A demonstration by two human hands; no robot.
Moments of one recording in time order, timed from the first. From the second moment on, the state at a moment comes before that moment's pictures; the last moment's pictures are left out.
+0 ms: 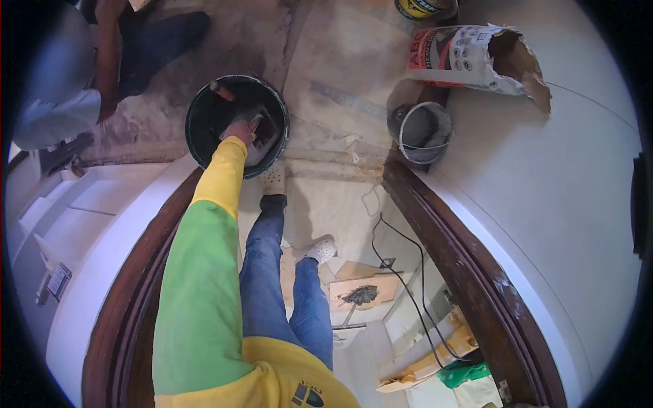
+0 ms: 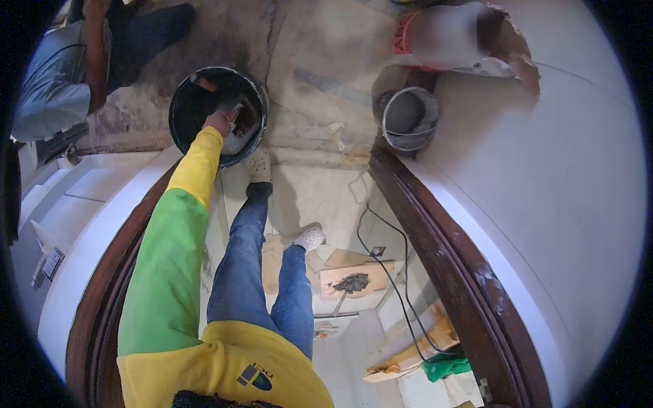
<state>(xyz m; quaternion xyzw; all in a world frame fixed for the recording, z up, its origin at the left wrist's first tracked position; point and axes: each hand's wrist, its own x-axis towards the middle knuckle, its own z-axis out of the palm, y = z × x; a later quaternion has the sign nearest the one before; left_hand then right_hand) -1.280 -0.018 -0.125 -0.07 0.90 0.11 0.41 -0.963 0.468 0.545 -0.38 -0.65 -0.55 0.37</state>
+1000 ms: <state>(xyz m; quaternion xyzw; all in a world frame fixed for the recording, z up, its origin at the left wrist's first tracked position) -1.113 -0.052 0.060 0.08 0.97 0.21 0.05 -0.902 0.428 0.593 -0.18 -0.85 -0.25 0.43</state>
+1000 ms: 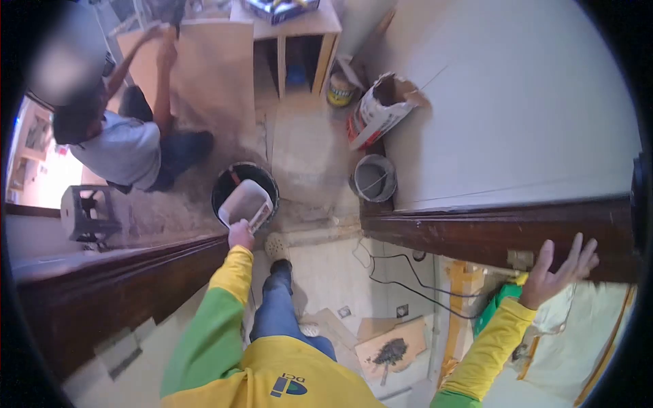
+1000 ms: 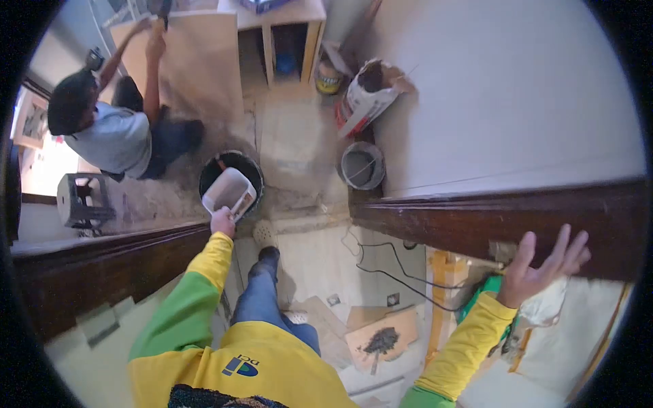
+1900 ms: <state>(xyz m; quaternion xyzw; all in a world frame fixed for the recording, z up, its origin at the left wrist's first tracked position) -0.627 0.154 0.222 0.76 0.61 0.08 0.20 -0.123 -0.073 0.241 -0.87 -0.31 0.36 0.12</state>
